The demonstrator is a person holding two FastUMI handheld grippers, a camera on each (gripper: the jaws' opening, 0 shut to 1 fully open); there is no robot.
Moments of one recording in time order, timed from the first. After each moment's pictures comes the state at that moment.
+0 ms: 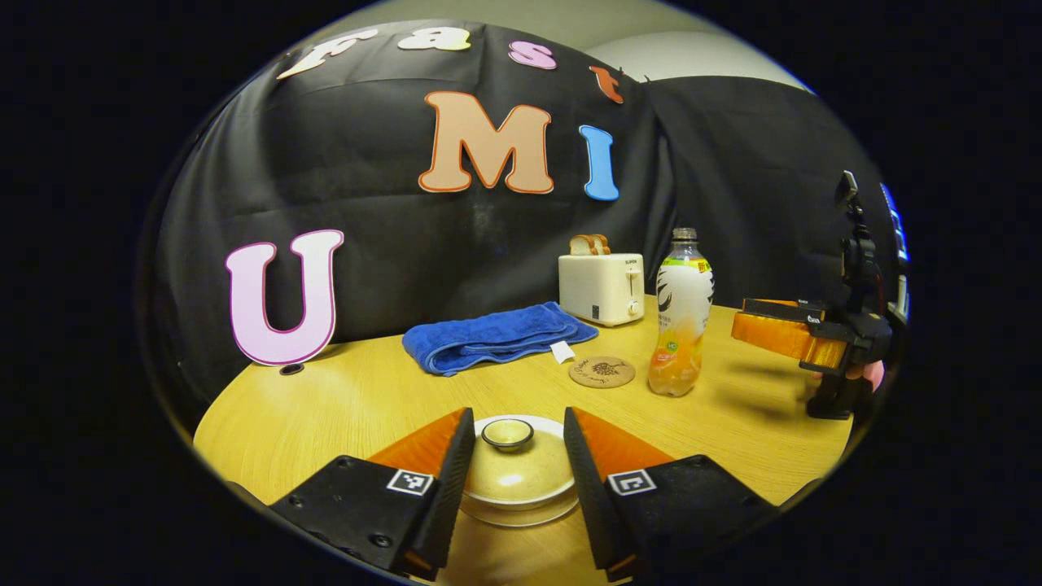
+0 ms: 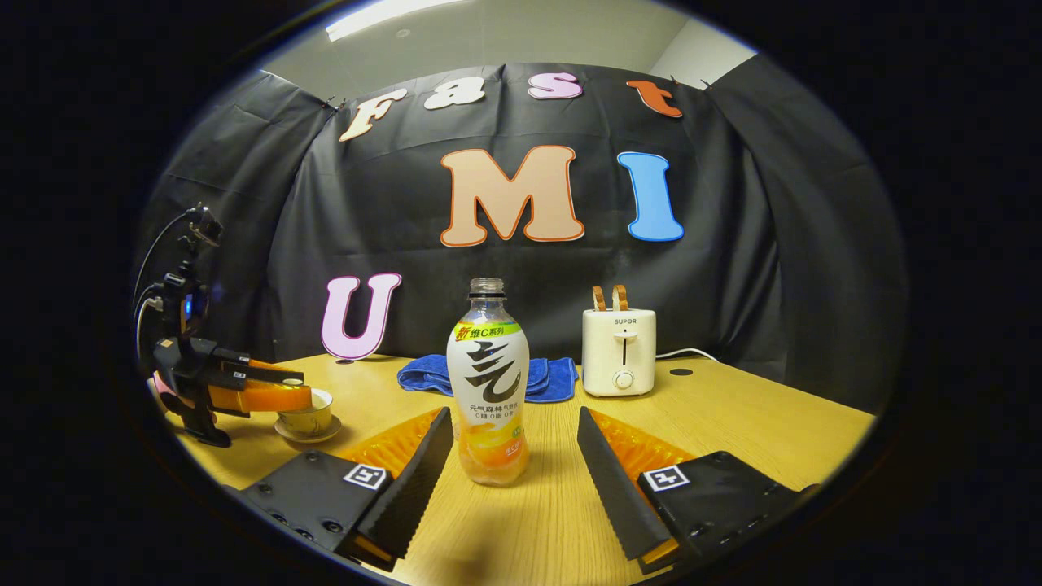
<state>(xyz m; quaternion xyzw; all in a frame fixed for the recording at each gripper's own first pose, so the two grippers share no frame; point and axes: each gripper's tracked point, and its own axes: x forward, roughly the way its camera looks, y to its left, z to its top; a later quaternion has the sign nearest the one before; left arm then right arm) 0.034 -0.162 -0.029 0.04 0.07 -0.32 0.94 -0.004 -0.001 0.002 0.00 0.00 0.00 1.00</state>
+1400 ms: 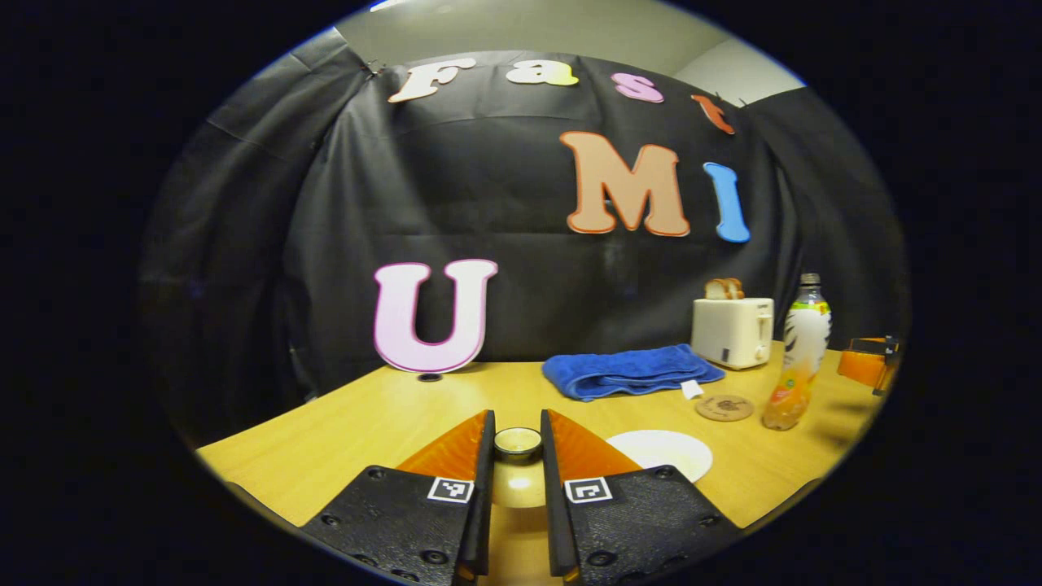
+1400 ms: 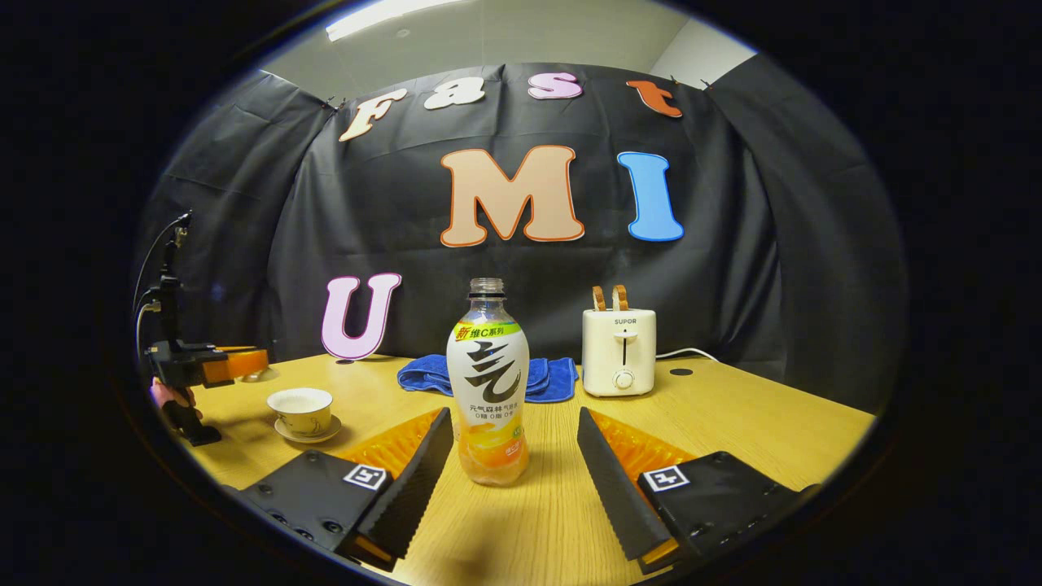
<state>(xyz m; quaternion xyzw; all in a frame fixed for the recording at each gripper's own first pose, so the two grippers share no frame) 0.046 -0.037 -0.003 0.00 0.00 -0.05 1.00 -0.003 -0.001 0.001 0.00 0.00 0.00 1.00</state>
